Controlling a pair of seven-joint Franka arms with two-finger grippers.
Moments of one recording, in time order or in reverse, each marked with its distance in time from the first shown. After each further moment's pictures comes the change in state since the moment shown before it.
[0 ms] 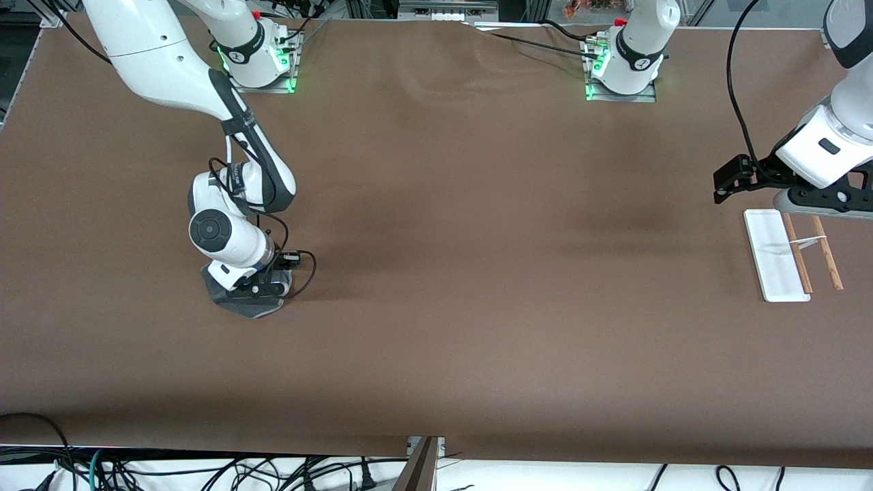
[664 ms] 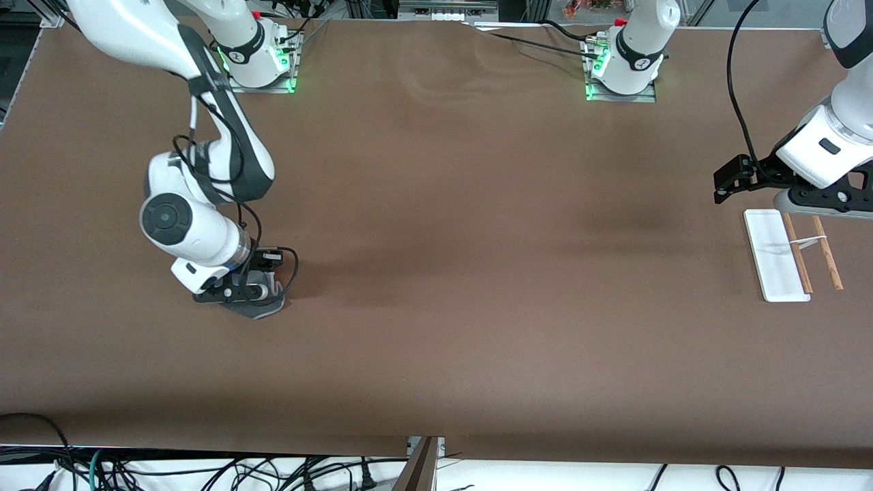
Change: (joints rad) left arm 0.001 0.000 0.000 0.000 0.000 -0.003 0.000; right arm -0.002 -0.140 0.029 0.236 0.000 -0.350 -0.004
